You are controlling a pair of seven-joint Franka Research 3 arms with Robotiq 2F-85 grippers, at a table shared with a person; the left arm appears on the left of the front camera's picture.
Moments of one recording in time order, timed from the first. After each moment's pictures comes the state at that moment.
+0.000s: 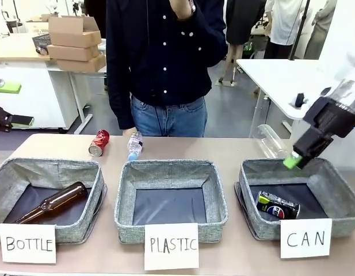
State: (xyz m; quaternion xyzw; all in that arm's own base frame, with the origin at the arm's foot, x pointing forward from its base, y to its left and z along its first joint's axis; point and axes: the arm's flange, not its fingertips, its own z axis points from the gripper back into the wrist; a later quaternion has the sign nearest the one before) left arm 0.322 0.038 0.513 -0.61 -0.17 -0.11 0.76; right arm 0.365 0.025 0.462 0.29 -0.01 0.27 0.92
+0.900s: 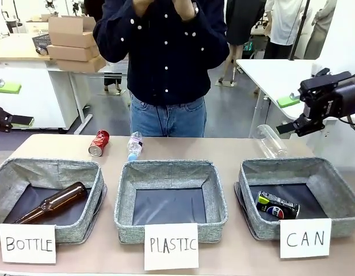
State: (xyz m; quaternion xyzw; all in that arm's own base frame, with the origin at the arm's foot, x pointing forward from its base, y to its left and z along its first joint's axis) left arm 0.322 0.038 0.513 -0.61 -0.17 -0.11 0.76; right arm 0.363 0.017 0.500 0.57 -0.07 0.11 0.81
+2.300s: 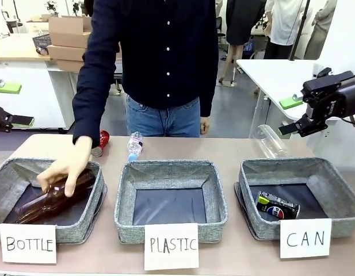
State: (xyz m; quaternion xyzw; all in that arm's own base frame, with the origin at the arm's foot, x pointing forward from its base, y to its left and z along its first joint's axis) left arm 0.322 0.038 0.513 -0.61 -0.17 -0.11 0.76; right arm 0.362 0.013 0.502 0.56 -0.07 0.12 0.81
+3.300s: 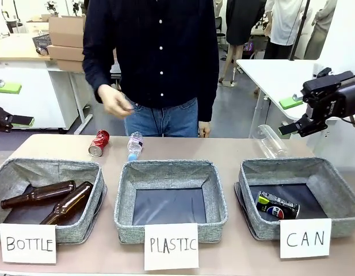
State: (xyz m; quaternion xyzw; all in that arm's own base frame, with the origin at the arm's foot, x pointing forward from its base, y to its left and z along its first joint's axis) left arm 0.322 0.038 0.513 -0.61 -0.17 -0.11 0.76; right arm 0.362 0.013 0.502 0.56 -0.07 0.12 0.81
